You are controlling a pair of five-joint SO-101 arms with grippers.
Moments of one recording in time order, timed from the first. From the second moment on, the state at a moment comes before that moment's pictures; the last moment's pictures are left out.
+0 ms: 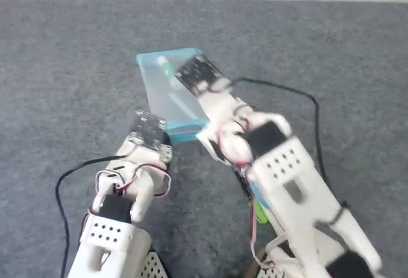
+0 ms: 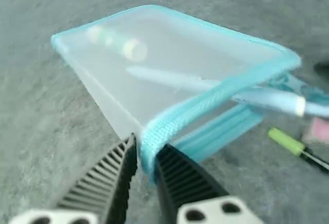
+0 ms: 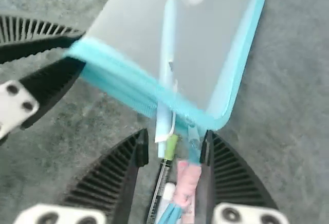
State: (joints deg) left arm 6.8 -73.8 88.4 35.8 -4.3; right arm -34.7 -31.6 30.7 65.1 10.8
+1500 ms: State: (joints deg) left arm 1.8 -73.8 88.4 34.9 -1.3; right arm -27.5 -39.0 56.5 48.2 5.5
